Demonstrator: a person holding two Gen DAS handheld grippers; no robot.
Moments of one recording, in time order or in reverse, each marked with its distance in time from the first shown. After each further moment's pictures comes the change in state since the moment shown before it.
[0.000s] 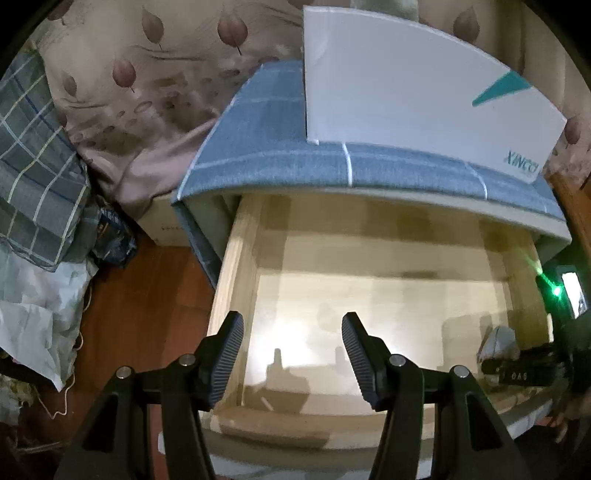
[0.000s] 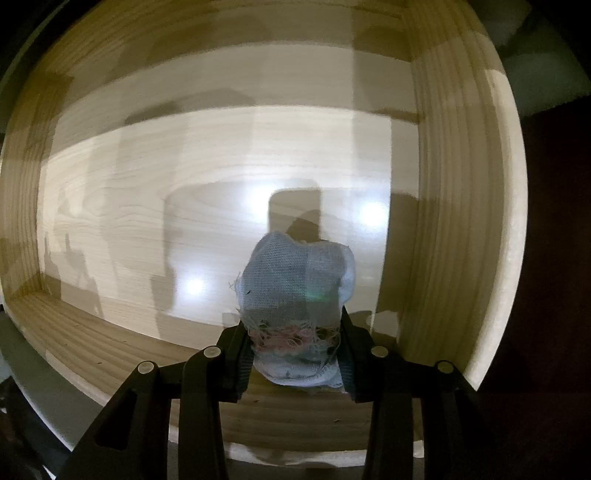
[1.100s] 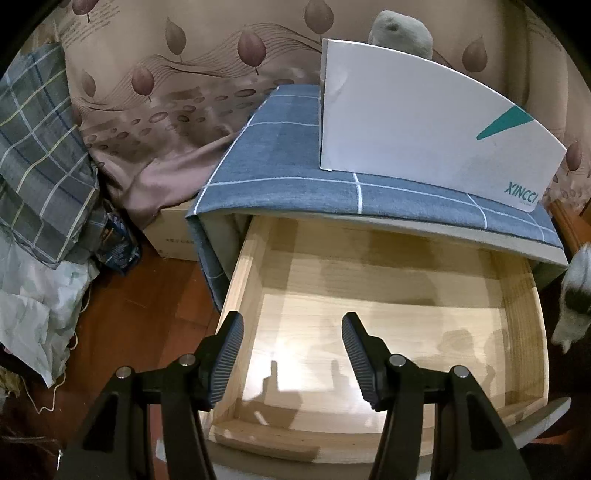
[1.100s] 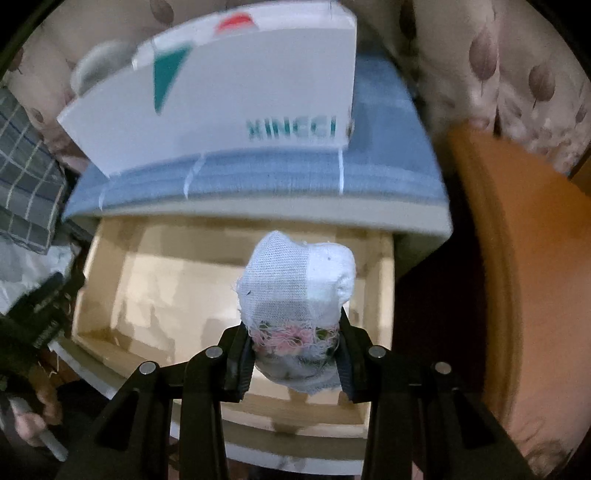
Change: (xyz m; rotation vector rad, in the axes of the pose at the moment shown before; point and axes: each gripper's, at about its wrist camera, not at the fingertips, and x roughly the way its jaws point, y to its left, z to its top) left arm -0.006 0.007 0.002 -0.058 -0.081 0.001; right arm -0.167 -0.002 -0.042 -0.045 -0.533 0.038
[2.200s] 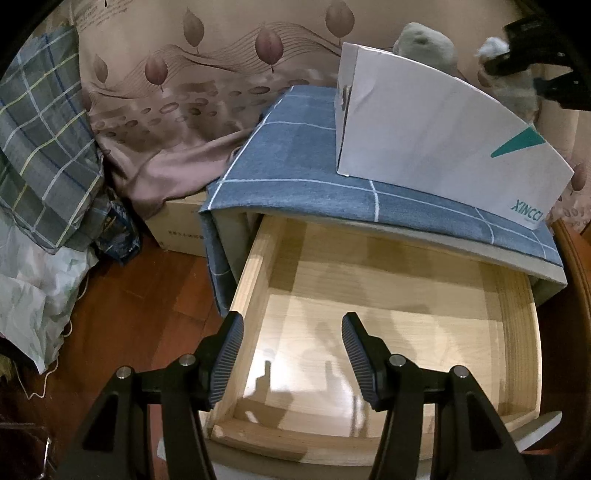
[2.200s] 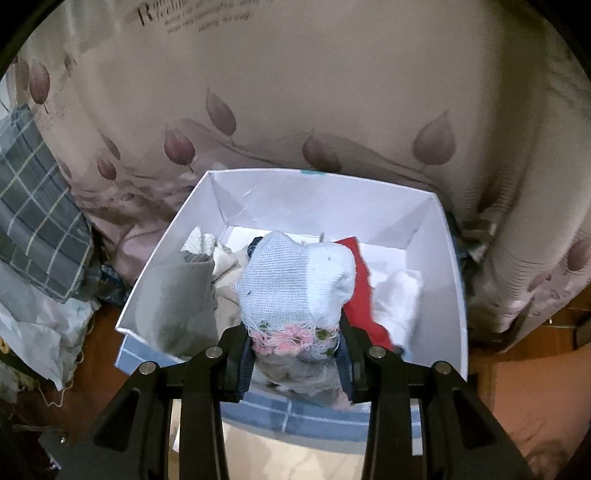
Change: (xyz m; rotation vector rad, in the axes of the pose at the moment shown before) left arm 0.000 0.012 0.002 -0.063 0.003 -0.012; right arm -0.036 0.094 0.193 -0.126 -0.217 0.039
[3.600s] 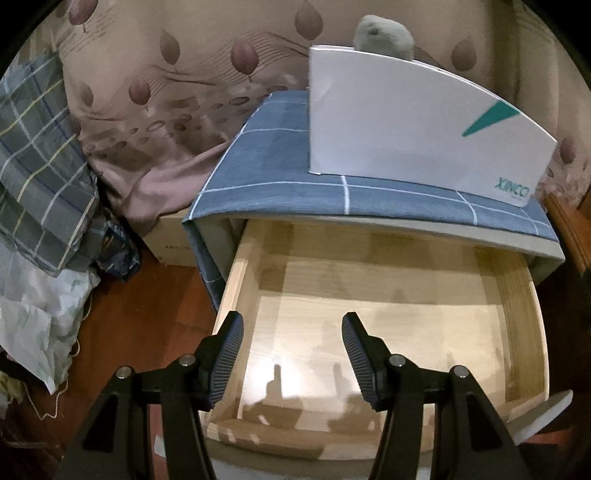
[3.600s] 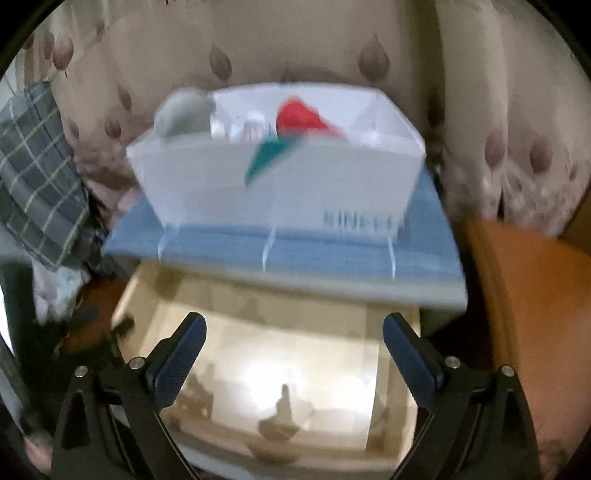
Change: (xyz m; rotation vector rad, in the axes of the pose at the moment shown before) left arm -0.005 -0.019 -0.008 0.097 -0.029 0.011; right arm -0.040 -0.009 -0.199 0.051 -0.024 -0.052
